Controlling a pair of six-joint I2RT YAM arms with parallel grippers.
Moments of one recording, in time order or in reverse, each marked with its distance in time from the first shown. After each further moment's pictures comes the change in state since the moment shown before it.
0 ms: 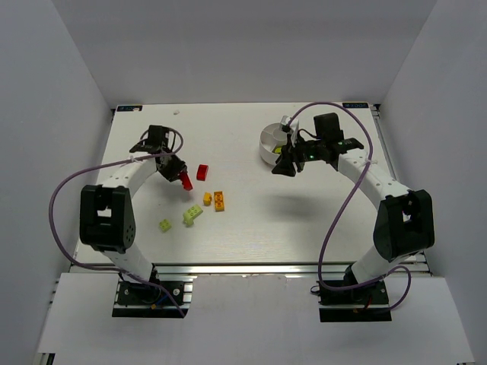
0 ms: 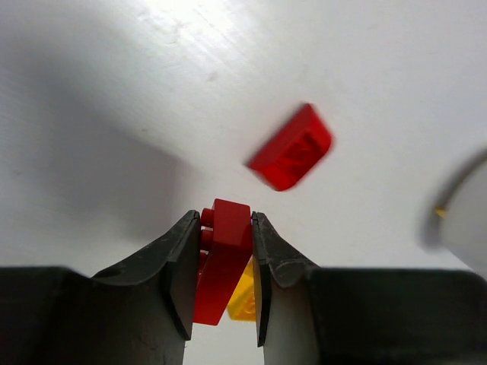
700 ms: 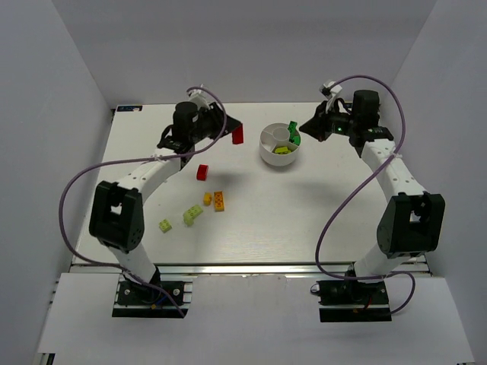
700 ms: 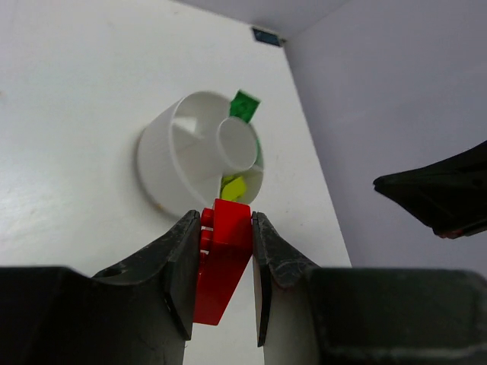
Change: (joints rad) left arm -0.235 -0.027 0.079 0.689 0.331 0.121; right arm -0.211 0.010 0.127 0.209 0.026 0.257
